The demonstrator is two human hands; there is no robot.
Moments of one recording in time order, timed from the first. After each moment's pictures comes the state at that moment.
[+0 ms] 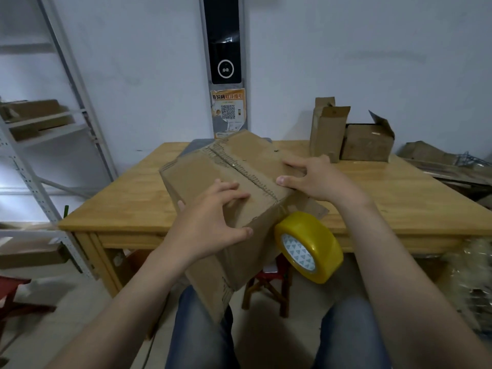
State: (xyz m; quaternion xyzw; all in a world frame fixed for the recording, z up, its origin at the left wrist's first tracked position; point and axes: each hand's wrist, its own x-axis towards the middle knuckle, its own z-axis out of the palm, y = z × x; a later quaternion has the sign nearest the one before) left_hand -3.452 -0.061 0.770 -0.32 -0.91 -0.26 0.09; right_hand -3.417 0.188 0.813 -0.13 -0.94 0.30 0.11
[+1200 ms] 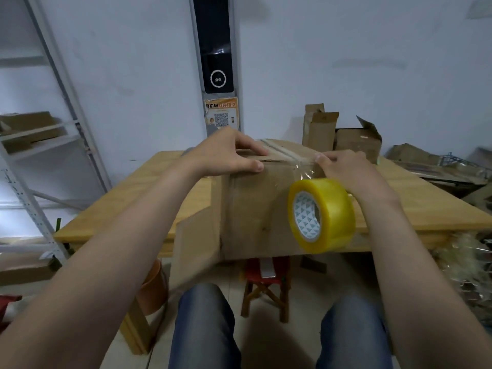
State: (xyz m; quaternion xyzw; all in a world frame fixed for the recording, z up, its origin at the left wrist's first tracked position) left_hand -3.529 -0.016 0.865 -0.49 -0.81 -0.32 0.04; right_hand -3.381 0.212 0.827 -0.24 -0.91 0.28 0.21
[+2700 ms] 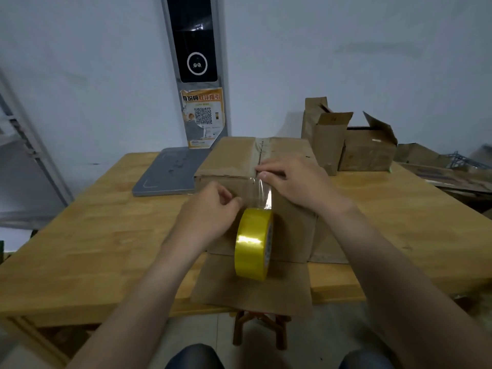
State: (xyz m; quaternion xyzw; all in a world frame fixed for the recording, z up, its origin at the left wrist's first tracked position) left_hand -3.649 0.039 0.788 -0.22 -0.90 -0.38 0.05; right_hand -3.605 0.249 0.811 -0.01 -0.96 0.16 0.24
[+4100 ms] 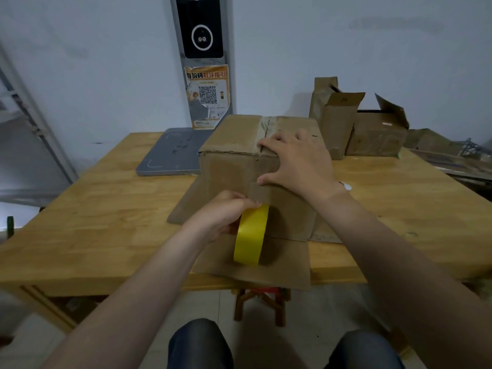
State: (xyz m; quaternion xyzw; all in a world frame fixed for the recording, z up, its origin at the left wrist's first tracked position) left_hand -3.659 0.060 0.750 -0.11 -0.78 -0.54 -0.28; right_hand -3.615 0.233 0.796 -0.07 -0.96 -0.05 0.26
